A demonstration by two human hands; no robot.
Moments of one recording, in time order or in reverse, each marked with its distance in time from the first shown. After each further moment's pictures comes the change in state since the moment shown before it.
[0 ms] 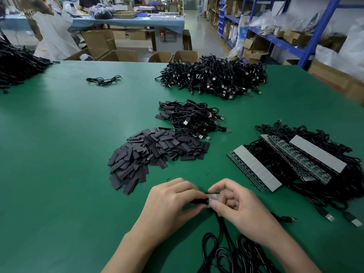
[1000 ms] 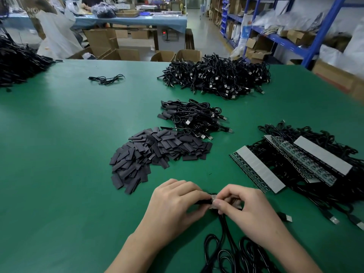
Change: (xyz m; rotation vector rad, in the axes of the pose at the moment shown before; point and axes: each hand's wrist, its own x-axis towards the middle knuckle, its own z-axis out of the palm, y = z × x) left_hand 0.002 0.005 0.004 0.076 0.092 0.050; right_hand -0.002 0.001 -0.002 -0.230 0.112 -0.069
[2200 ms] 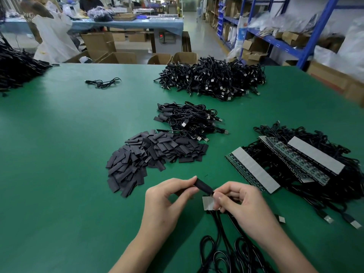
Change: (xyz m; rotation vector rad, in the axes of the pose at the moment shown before) left_hand 0.002 0.008 0.007 -0.513 0.237 -0.490; right_hand 0.005 0.004 0.001 0.299 0.036 0.097
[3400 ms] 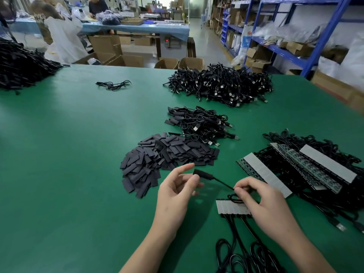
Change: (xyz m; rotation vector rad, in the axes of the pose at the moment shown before) left_hand 0.010 -0.004 -0.007 -0.503 0.058 -0.442; right_hand 0.006 -0.003 -0.007 -0.460 0.176 -0.168
